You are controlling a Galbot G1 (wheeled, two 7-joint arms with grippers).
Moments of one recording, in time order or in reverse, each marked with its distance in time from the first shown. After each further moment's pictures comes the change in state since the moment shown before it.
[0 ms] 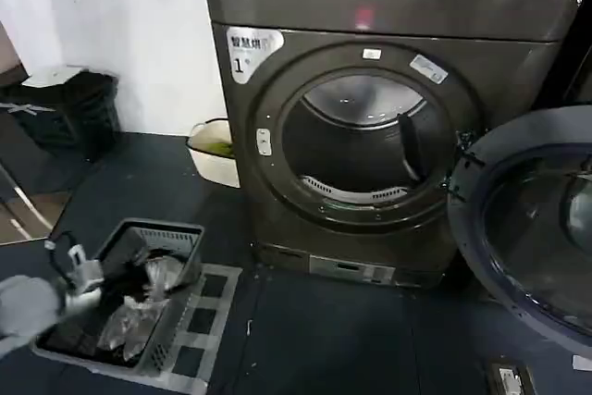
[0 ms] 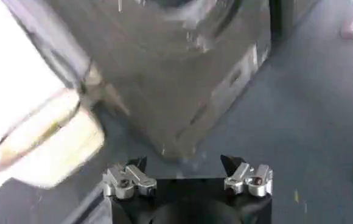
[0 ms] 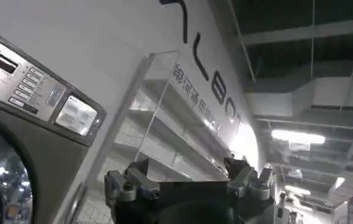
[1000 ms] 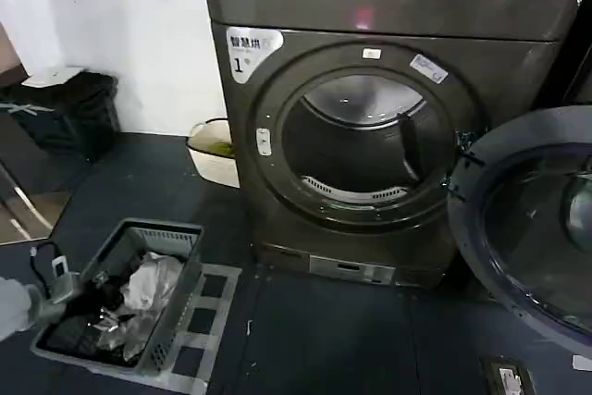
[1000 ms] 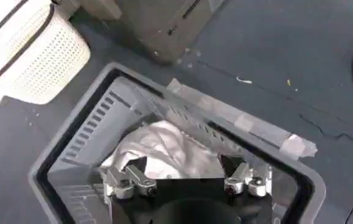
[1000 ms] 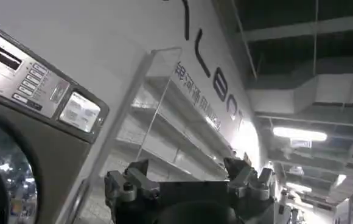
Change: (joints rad) left arm -0.009 0.004 0.021 0.112 0.182 0.125 0.145; right arm 0.026 -0.004 -0.021 0.008 -0.019 -0.017 -0.001
